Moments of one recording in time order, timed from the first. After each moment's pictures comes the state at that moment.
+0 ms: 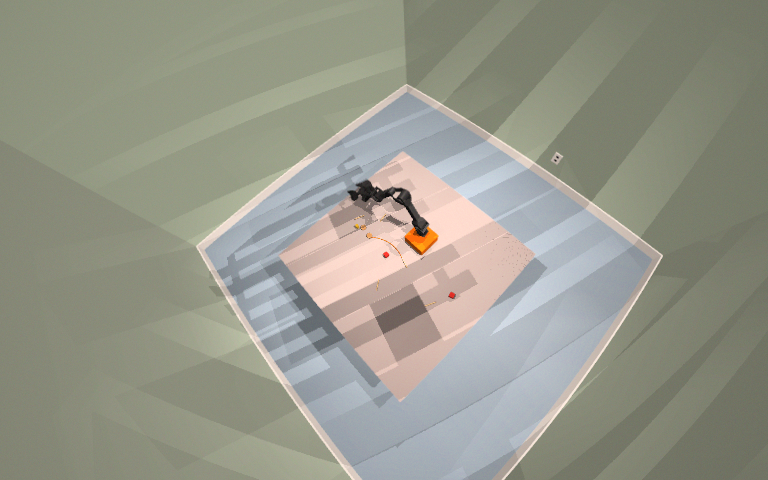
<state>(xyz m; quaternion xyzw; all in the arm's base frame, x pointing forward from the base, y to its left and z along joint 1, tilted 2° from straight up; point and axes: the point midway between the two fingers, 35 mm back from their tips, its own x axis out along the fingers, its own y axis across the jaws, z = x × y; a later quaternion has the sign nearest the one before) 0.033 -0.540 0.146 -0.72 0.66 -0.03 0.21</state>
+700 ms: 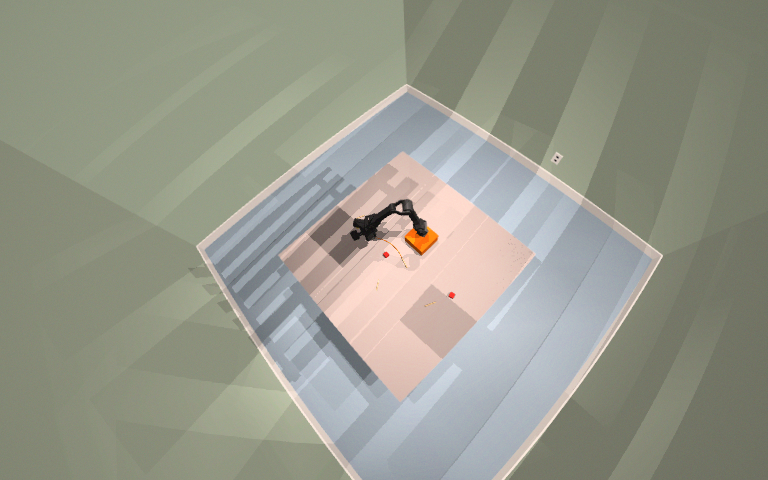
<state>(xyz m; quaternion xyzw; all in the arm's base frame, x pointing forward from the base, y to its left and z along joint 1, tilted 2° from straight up) 0.265 -0.326 0.050 -0.58 0.53 0.18 0.59</state>
